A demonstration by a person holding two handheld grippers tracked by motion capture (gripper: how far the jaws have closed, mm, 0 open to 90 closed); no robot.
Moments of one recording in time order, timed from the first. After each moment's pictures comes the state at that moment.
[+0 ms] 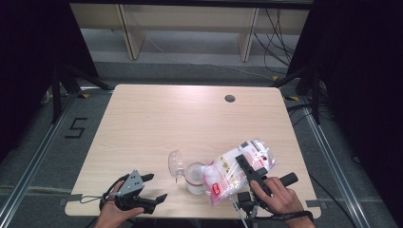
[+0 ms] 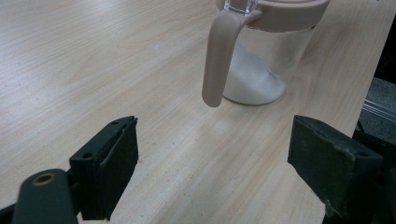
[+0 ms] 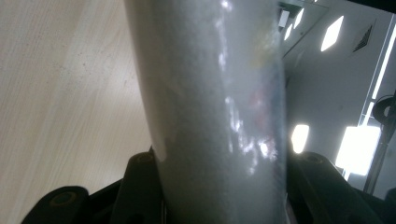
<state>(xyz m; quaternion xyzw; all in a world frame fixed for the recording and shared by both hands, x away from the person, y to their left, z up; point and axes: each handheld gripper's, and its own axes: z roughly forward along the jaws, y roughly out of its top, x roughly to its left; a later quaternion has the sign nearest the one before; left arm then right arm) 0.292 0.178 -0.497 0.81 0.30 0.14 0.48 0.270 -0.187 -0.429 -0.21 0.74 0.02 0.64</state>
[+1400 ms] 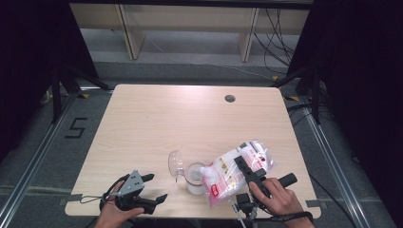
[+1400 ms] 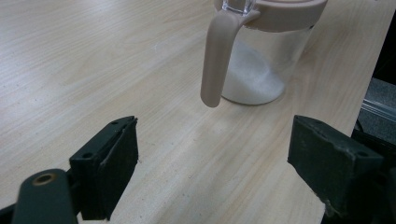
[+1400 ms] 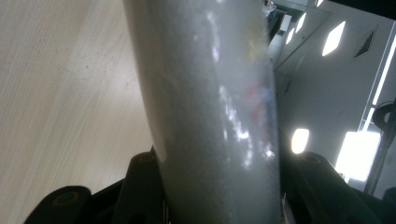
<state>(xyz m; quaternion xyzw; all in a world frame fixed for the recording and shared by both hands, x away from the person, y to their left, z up) 0.293 0.178 -0.497 0.81 0.29 0.14 0.49 0.268 -0.183 -0.425 -0.24 0.73 0.01 0.64</state>
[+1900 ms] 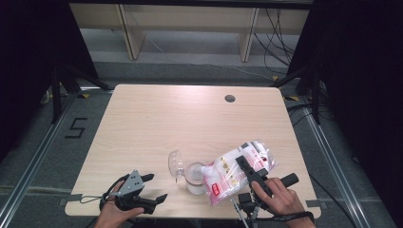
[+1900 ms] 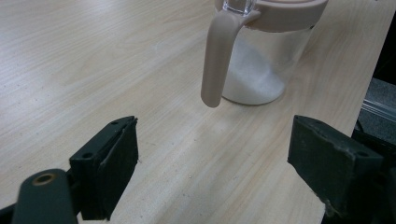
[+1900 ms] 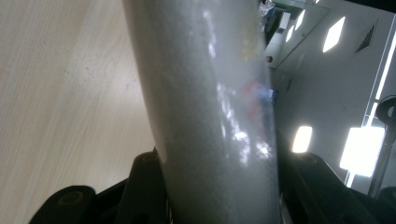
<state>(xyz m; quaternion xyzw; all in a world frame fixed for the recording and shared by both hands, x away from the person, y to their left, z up) 0.293 0.178 -0.497 0.81 0.29 0.14 0.49 0.268 -0.188 -0.425 -0.22 0.74 0.03 0.64</state>
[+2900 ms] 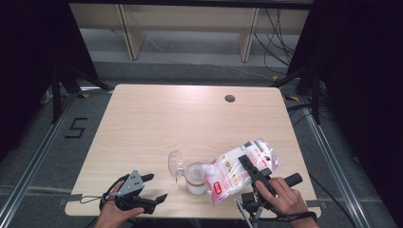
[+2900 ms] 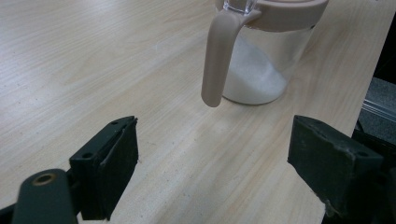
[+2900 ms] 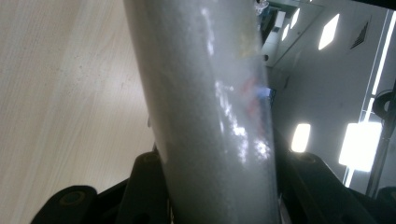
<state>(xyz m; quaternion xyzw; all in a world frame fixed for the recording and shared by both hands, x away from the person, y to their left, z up) 0.292 0.177 -0.497 0.81 0.30 0.14 0.49 0.266 -0.194 -0.418 -0.22 0.74 0.04 0.64</state>
